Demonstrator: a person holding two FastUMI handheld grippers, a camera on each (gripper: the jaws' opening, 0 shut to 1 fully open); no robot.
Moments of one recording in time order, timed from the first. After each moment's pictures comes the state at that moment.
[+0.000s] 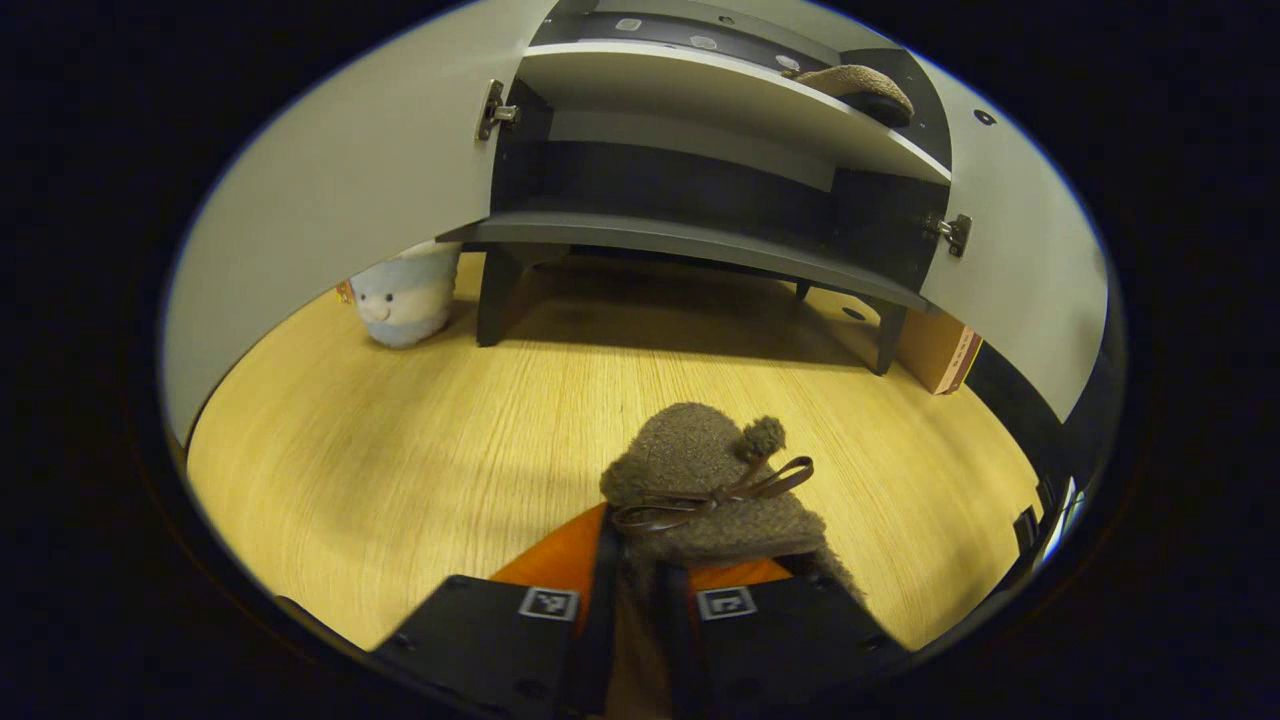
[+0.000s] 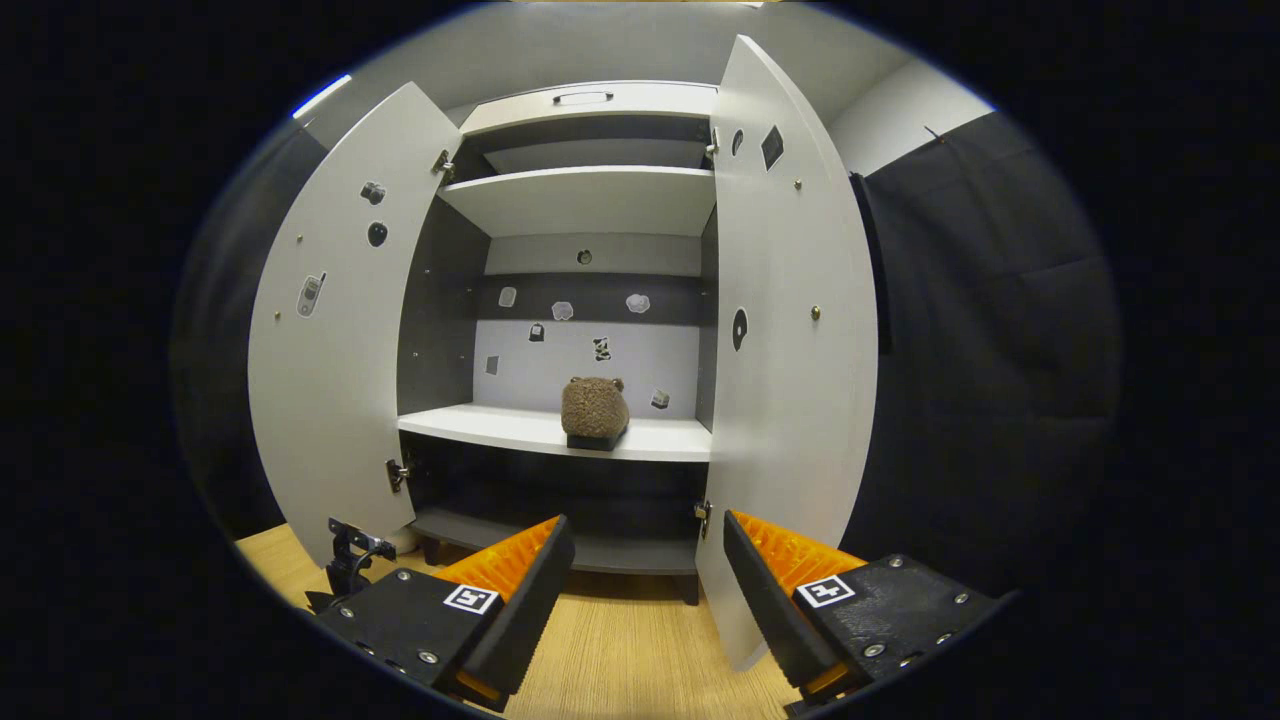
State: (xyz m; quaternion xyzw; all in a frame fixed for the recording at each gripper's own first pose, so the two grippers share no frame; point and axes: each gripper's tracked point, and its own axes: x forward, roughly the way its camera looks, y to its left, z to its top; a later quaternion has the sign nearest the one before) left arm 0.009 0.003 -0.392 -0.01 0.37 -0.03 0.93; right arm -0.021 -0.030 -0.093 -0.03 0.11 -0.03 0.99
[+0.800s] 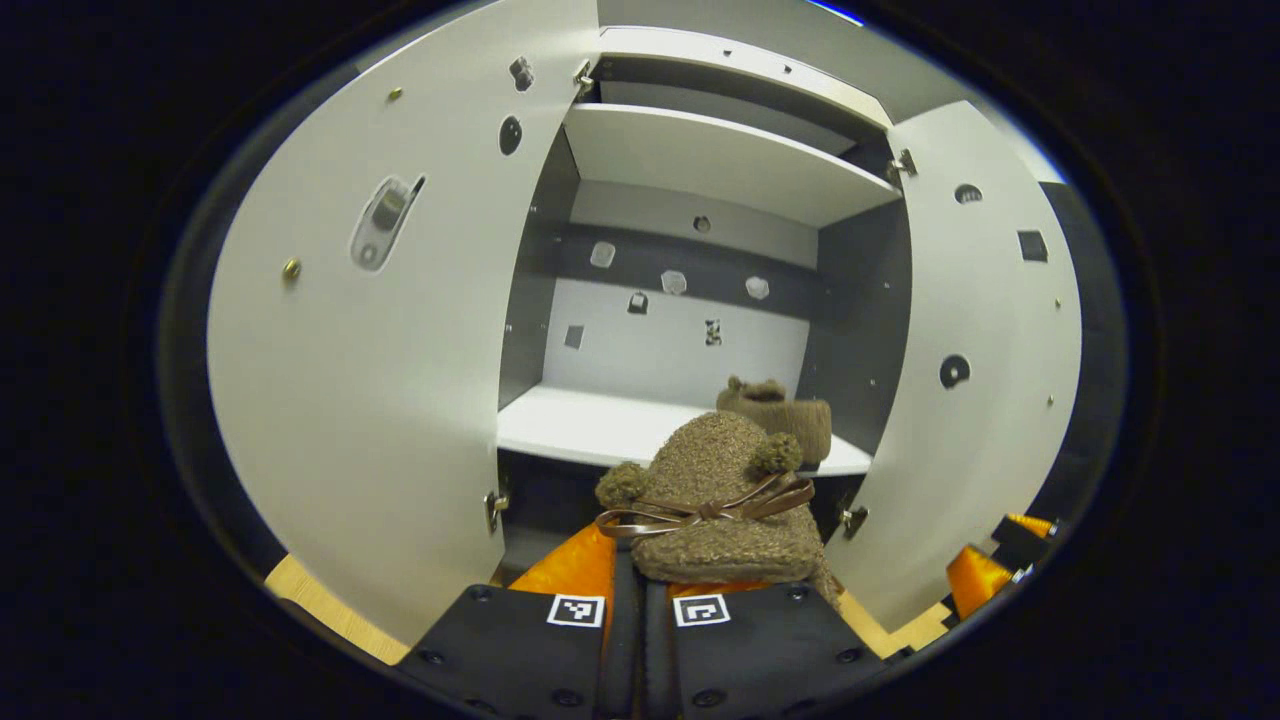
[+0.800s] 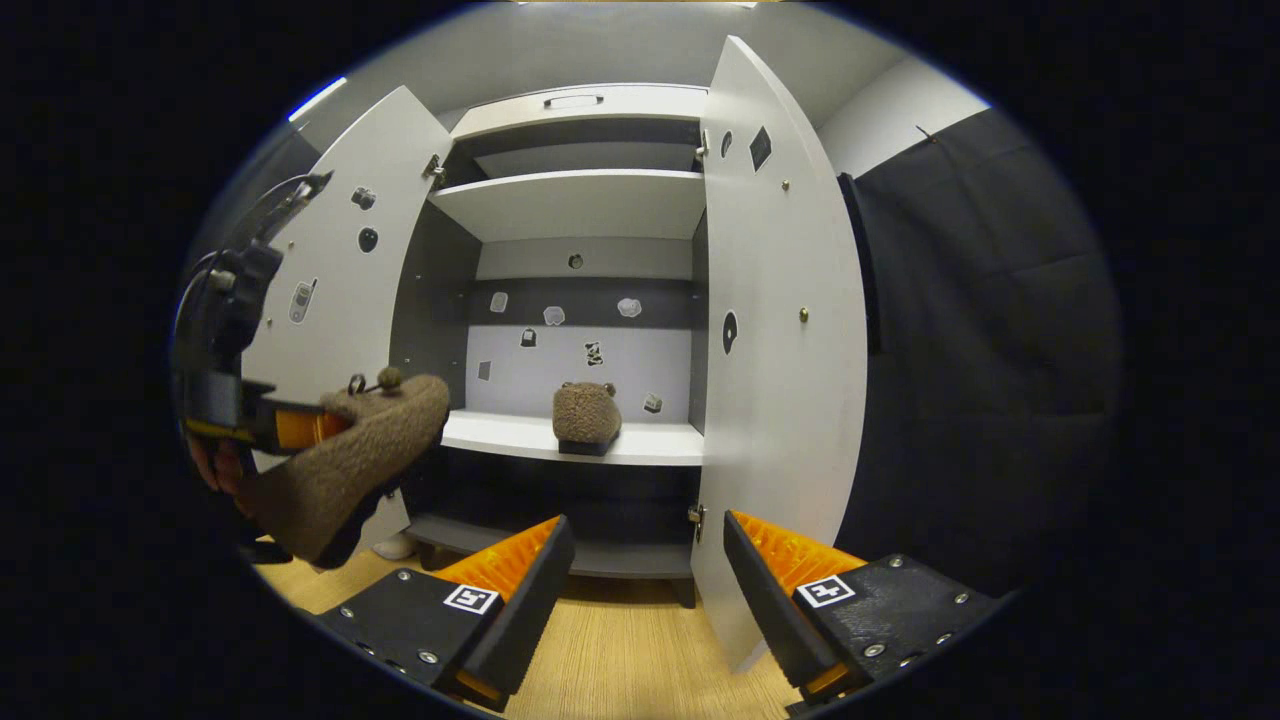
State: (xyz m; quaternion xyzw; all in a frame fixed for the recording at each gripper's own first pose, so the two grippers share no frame) left arm 0.135 -0.047 -0.013 -0.03 0.12 -0.02 0.99; right arm -0.020 -0.037 -0.090 -0.02 0.10 -0.04 0.99
